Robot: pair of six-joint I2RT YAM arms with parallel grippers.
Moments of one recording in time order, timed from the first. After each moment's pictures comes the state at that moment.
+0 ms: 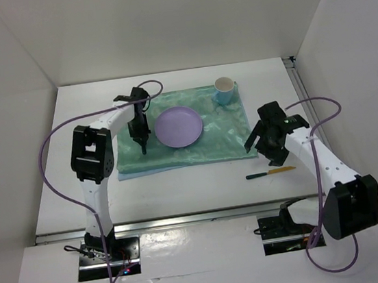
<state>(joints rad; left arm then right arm) -0.27 2.16 1.71 -0.91 -0.13 -0.42 0.19 1.22 0.95 -0.96 0.13 0.86</state>
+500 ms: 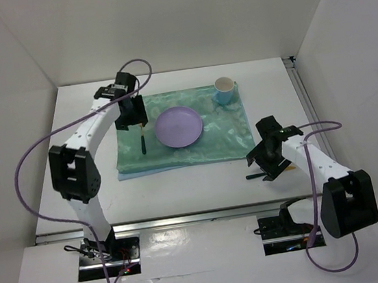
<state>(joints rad) -0.27 1.95 1.72 -0.96 -0.16 -0.43 0.20 1.19 0.75 -0.93 0.07 1.17</state>
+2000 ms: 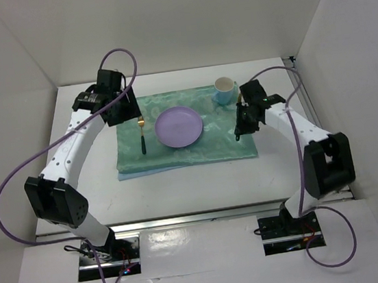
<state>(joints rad) -0.28 1.61 1.65 -0.93 -0.14 -0.48 0.22 1.49 1.15 -0.67 -0.01 0.50</state>
